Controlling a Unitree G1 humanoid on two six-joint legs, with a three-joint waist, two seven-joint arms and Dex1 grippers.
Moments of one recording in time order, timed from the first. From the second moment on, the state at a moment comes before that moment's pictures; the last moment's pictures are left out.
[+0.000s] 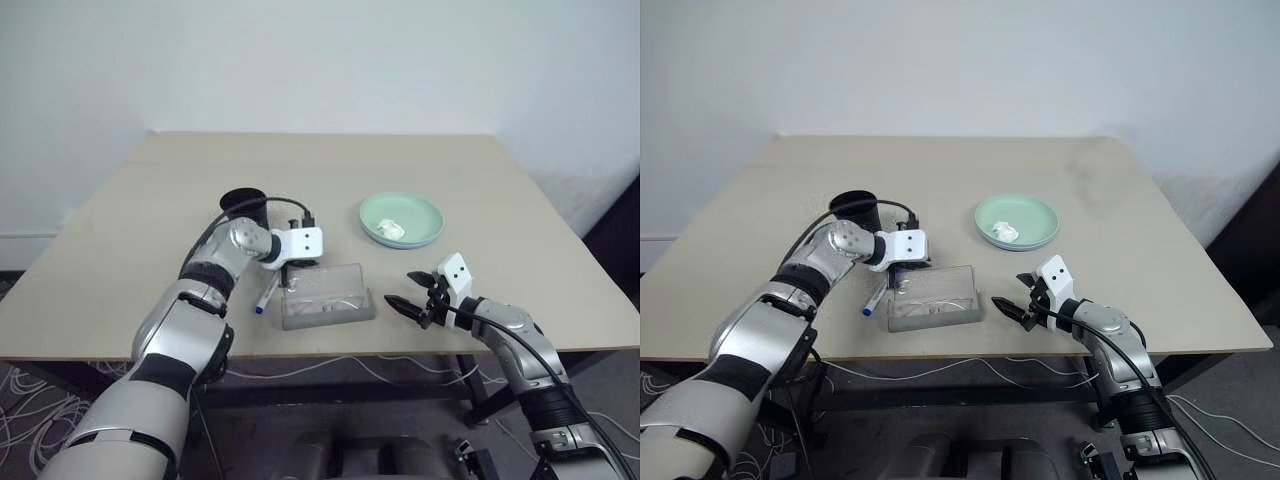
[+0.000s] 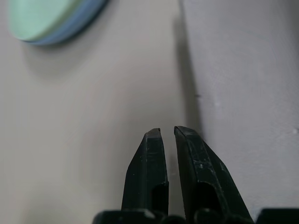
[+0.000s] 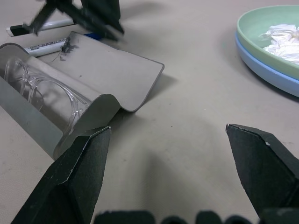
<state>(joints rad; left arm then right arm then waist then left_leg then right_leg) -1.07 0.39 -0.43 1.27 0.38 -0.43 -0.92 -0.27 -0.38 0.09 0.10 0.23 0.34 0.76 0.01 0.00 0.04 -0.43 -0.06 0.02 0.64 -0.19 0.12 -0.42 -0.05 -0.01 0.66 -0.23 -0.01</state>
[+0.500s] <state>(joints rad) -1.05 0.38 -0.22 1.29 0.21 -0.23 -1.18 -0.25 -0.42 0.06 -0.04 0.32 0.37 0.84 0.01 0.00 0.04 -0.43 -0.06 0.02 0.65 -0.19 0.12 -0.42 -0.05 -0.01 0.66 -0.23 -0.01</state>
